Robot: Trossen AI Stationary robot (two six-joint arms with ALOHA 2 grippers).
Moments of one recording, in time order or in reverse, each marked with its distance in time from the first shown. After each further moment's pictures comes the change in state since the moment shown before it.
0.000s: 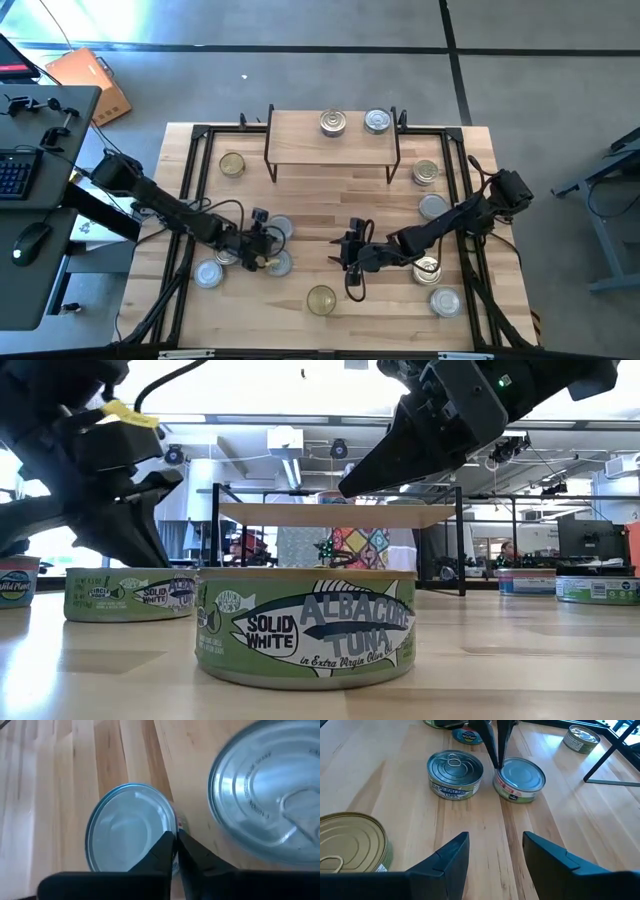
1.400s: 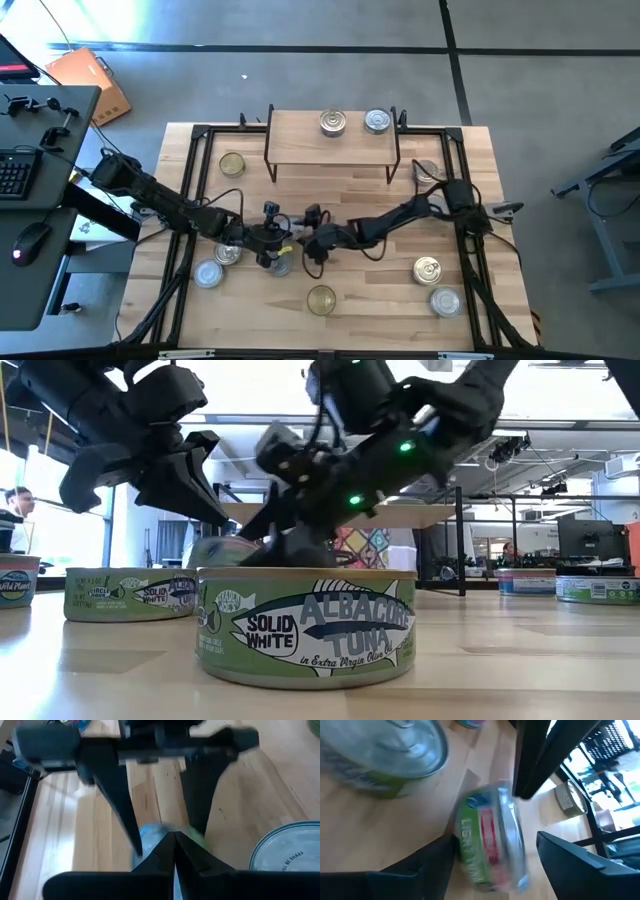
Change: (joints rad) left arm 0.076 -0.026 0.115 0.145 -0.006 0.175; right arm -0.220 0.421 0.287 0.239 -0.100 -0.742
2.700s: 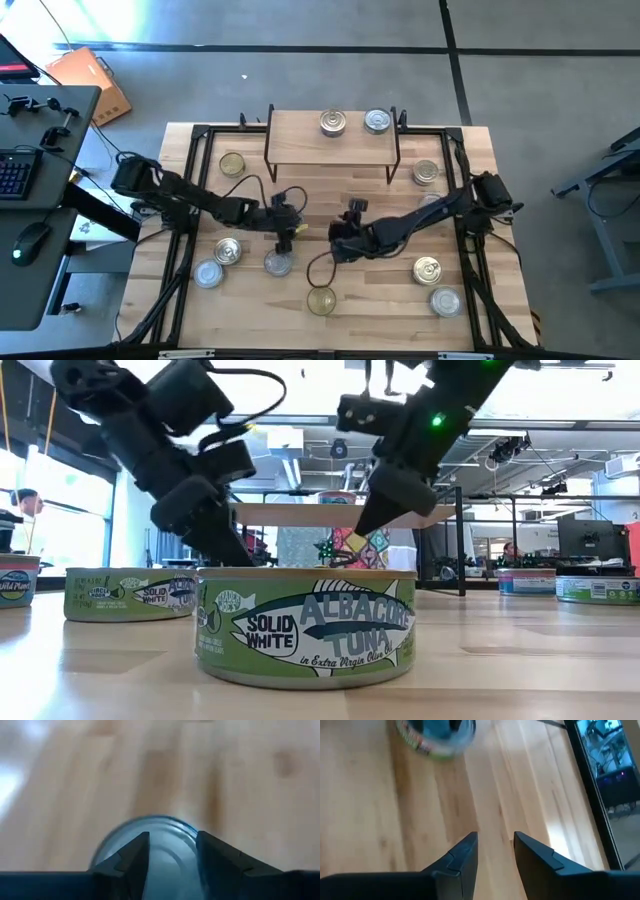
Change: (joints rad) left arm 0.230 0.208 0.032 0.105 0.262 -0.367; right arm 0.116 -0.274 0.054 -0.972 0.341 0.825
